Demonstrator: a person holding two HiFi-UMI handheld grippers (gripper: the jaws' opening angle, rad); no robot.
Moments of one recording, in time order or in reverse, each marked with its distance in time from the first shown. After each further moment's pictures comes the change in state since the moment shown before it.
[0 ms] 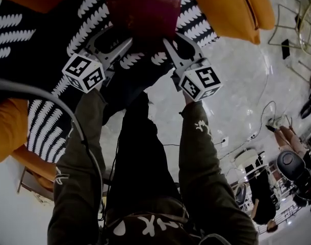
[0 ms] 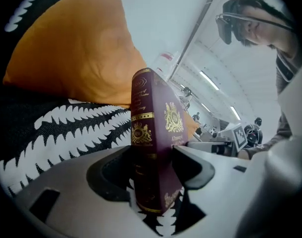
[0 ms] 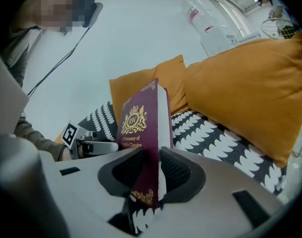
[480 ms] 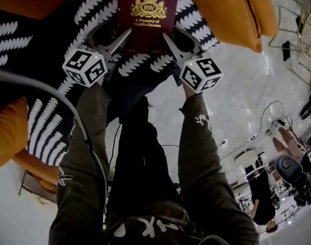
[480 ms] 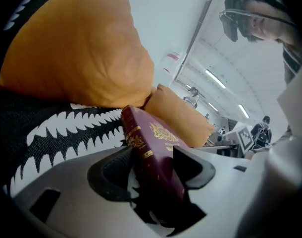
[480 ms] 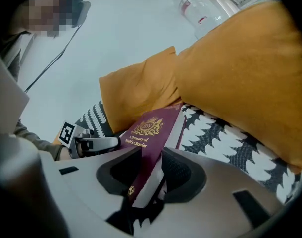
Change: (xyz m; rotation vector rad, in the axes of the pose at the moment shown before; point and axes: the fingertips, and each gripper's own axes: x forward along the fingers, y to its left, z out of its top) left arm 0.030 0.041 0.021 0.012 -0.022 0.080; right arm 0.037 -0.038 0.003 0.050 0.030 -0.005
